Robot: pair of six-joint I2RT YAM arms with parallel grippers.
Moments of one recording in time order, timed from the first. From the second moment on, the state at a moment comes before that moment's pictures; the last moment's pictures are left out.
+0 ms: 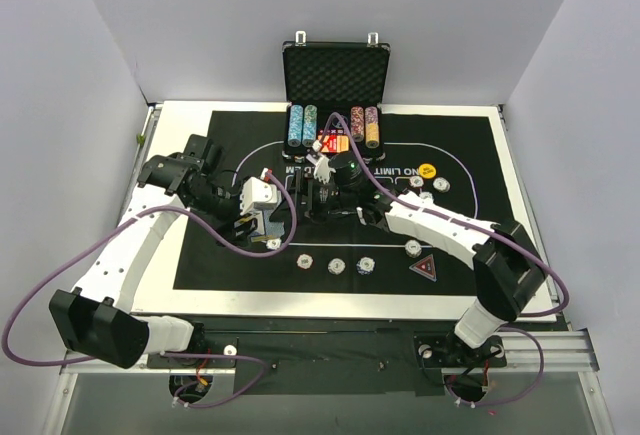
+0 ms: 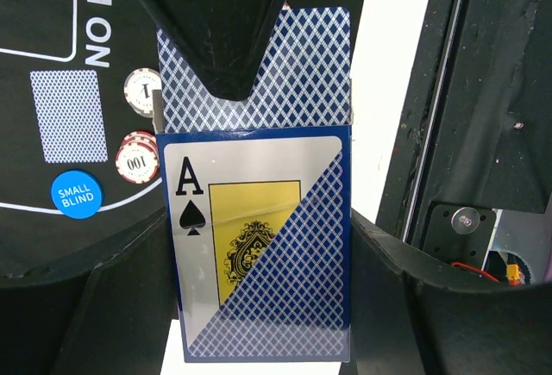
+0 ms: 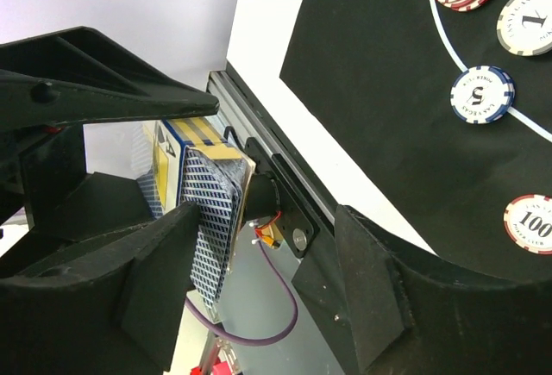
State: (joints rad) left arm -0.32 1.31 1.35 -1.31 0.58 1.02; right arm 0.79 1.62 1.14 -0.02 -0.52 0.92
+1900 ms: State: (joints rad) left arm -0.32 1.31 1.35 -1.30 0.58 1.00; right arm 0.74 1.51 1.02 0.10 -0.58 1.03
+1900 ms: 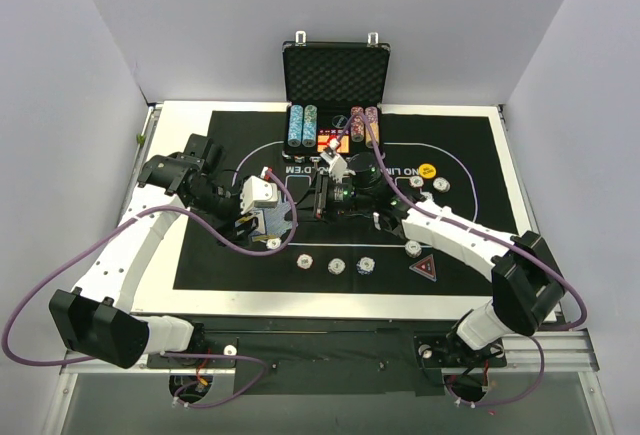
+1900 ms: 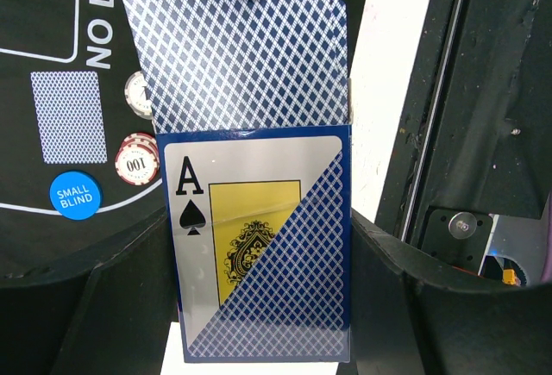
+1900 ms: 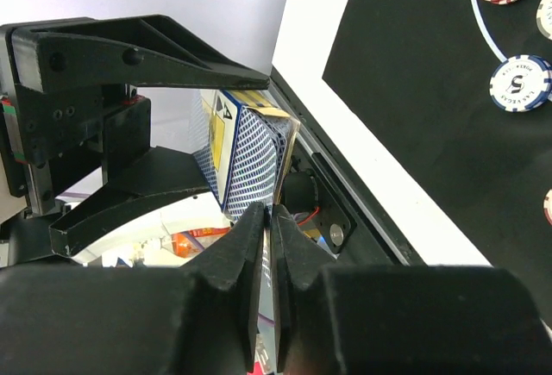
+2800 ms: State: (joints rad) left arm -0.32 1.31 1.35 -1.30 0.58 1.00; right arm 0.32 1.37 0.98 0.03 -0.59 1.01
